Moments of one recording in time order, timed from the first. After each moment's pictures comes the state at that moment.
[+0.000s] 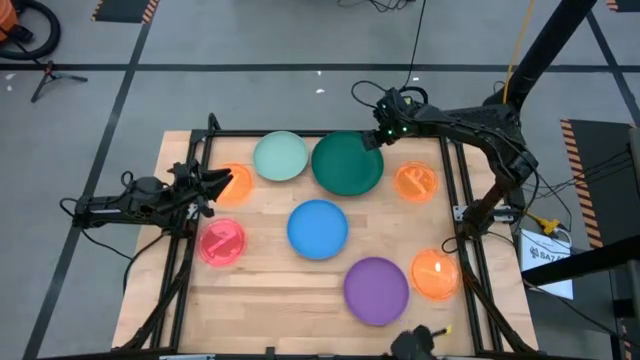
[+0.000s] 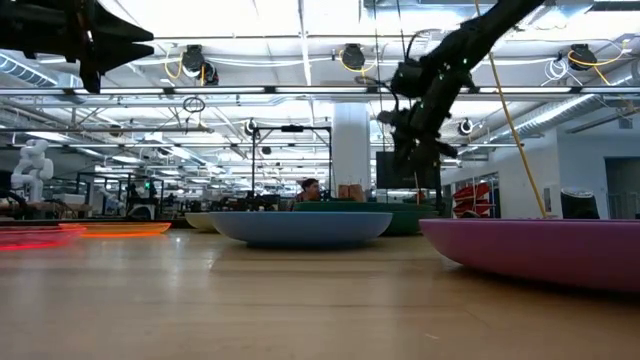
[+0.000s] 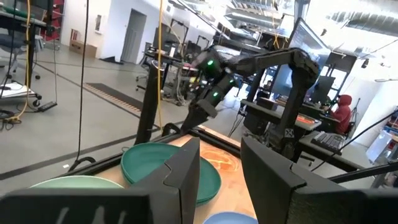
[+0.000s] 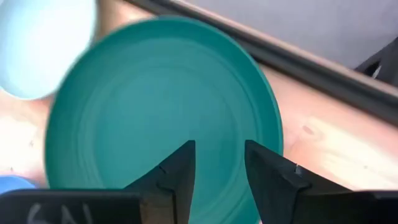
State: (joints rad) left arm -0.03 0.05 0.27 -0.09 -0.44 -0.26; right arm -0.77 1.63 1.19 -0.58 -0.13 0.36
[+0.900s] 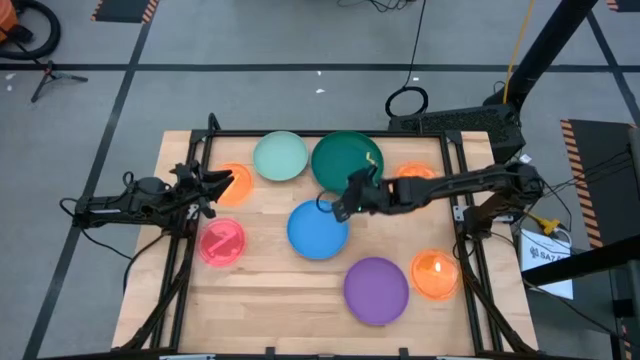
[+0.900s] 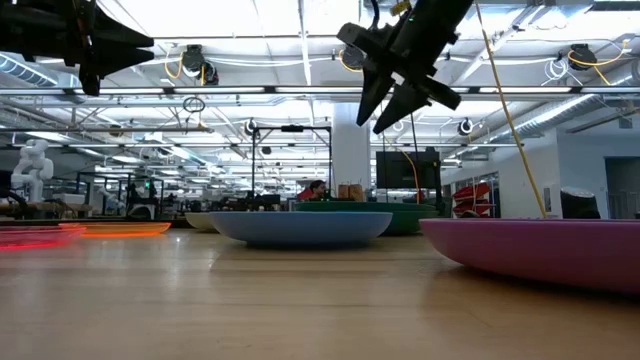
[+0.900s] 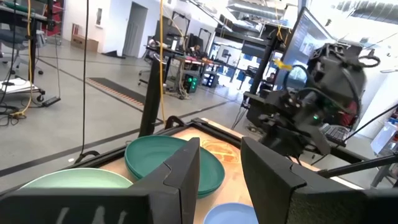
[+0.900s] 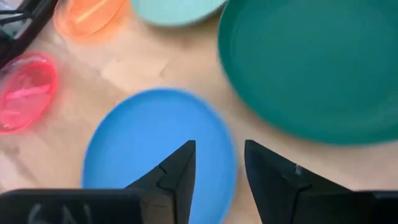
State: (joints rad) left arm -0.03 0.05 0.27 -0.12 -0.44 -0.26; right arm 0.04 1.58 1.19 -0.61 0.41 1.02
